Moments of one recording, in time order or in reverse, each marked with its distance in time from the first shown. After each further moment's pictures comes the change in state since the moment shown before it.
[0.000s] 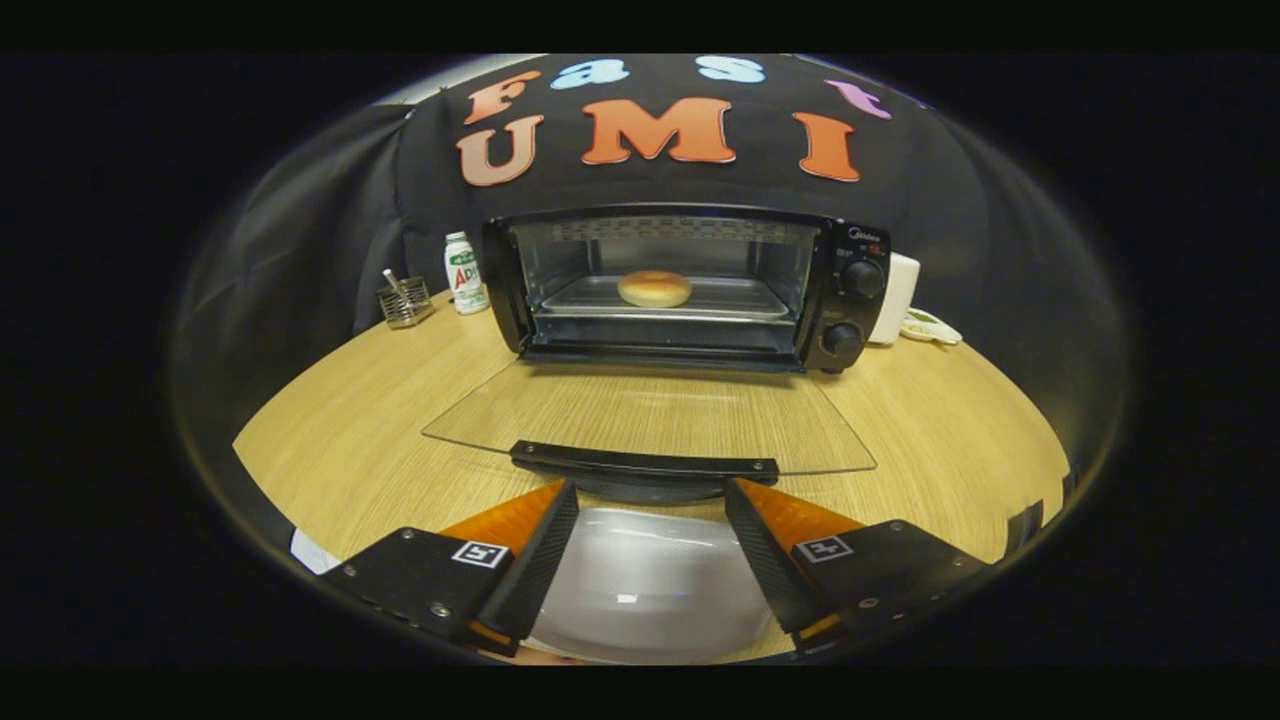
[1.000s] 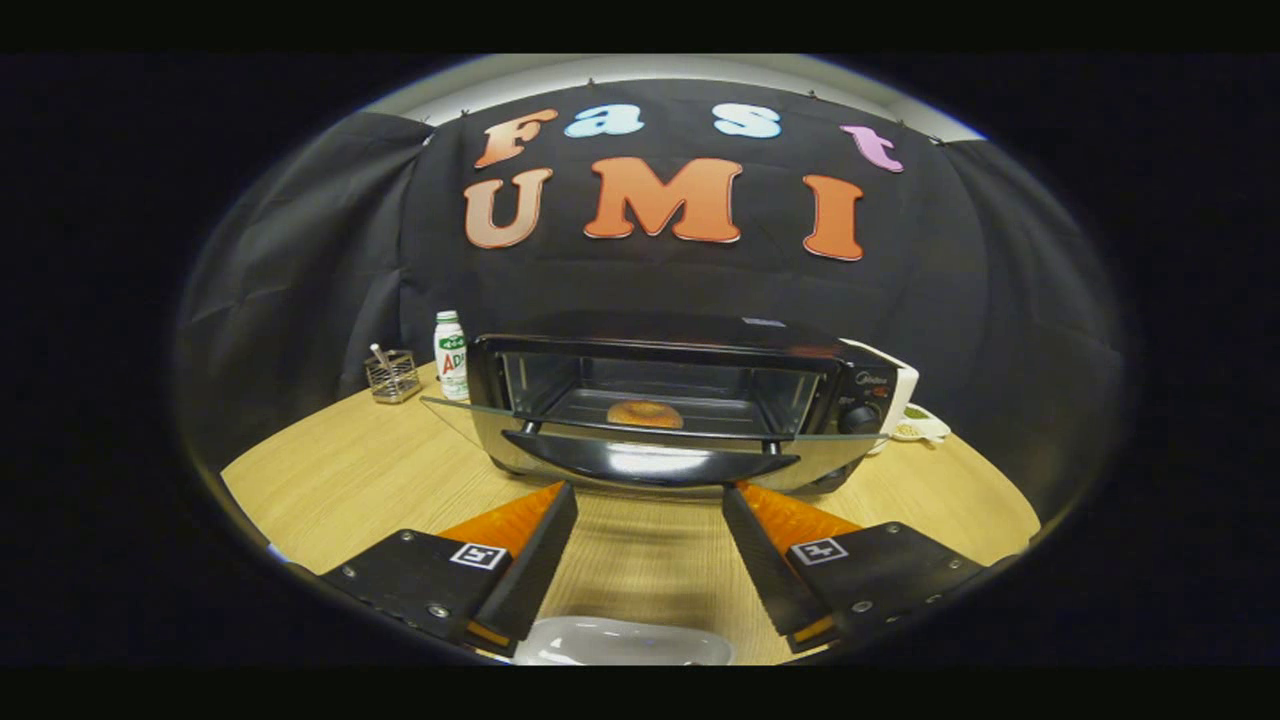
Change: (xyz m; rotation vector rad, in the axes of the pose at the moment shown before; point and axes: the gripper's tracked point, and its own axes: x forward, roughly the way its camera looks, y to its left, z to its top) arm 0.027 0.003 0.117 -0.044 -0.239 -0.039
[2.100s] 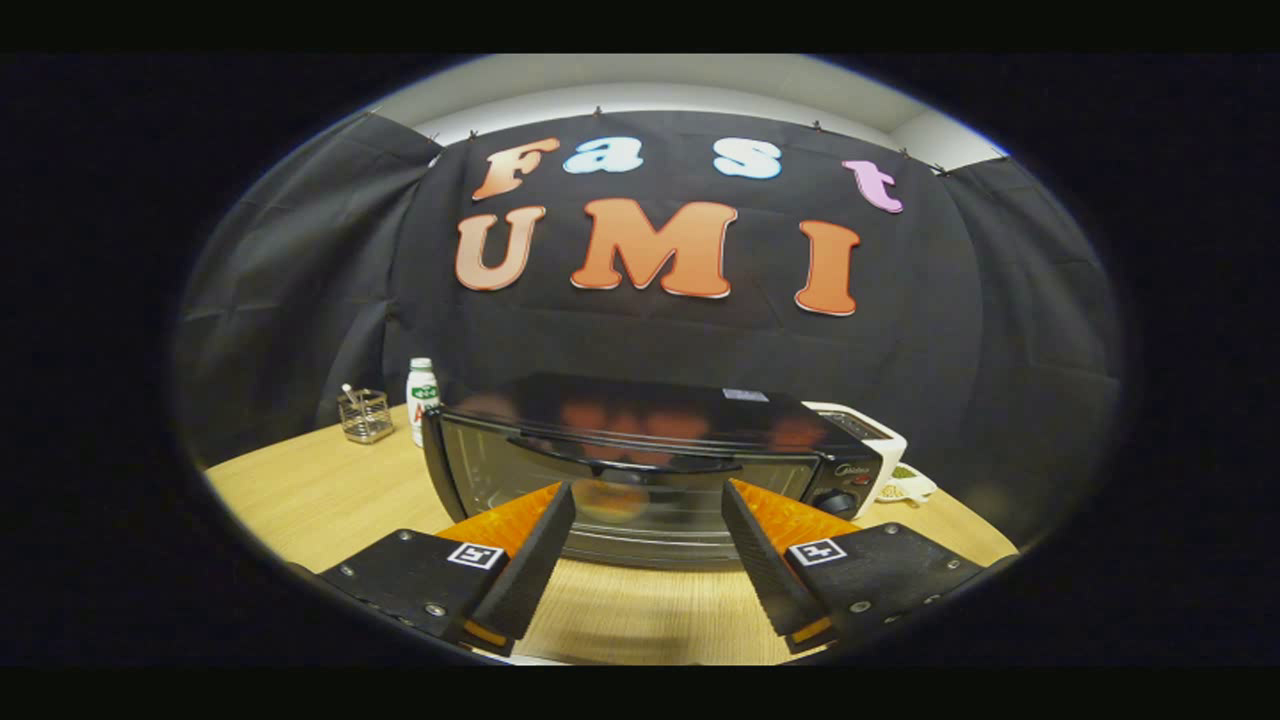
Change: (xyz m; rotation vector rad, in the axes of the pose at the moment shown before) arm 0.012 -0.025 0.074 -0.022 -0.224 -0.019
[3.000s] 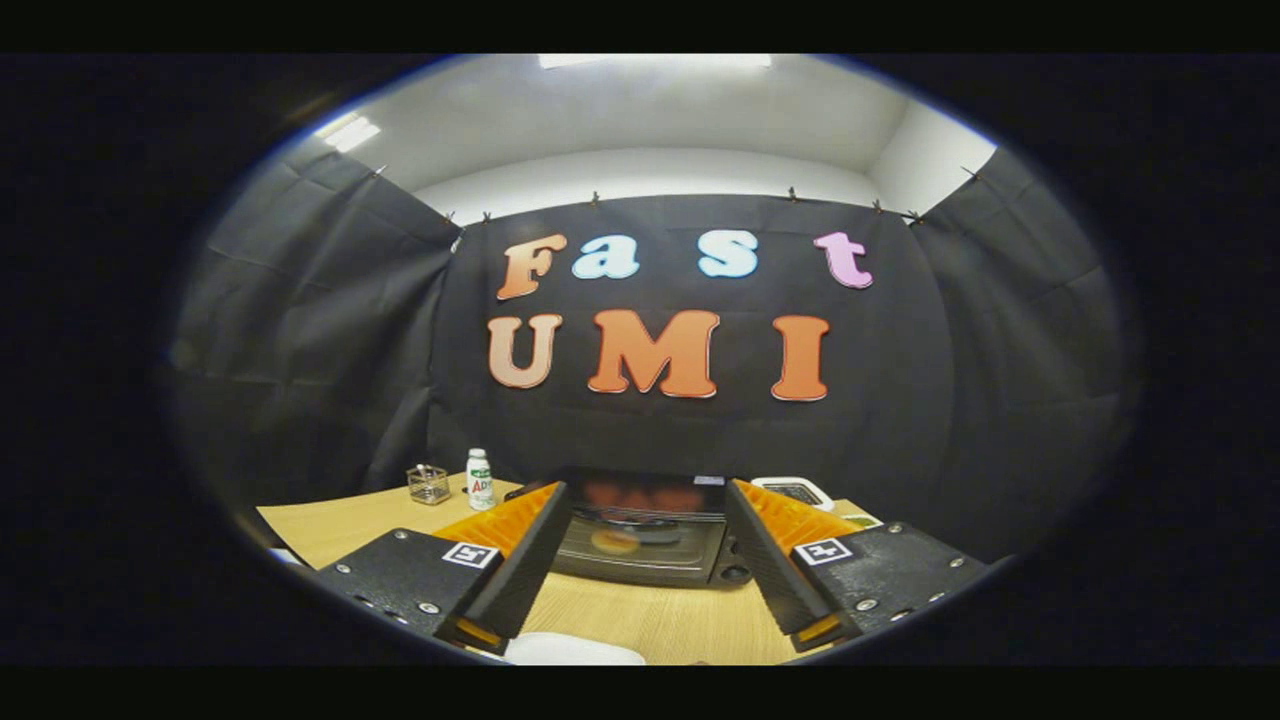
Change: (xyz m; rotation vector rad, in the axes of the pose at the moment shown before) arm -0.161 -0.045 0.115 0.057 -0.248 0.077
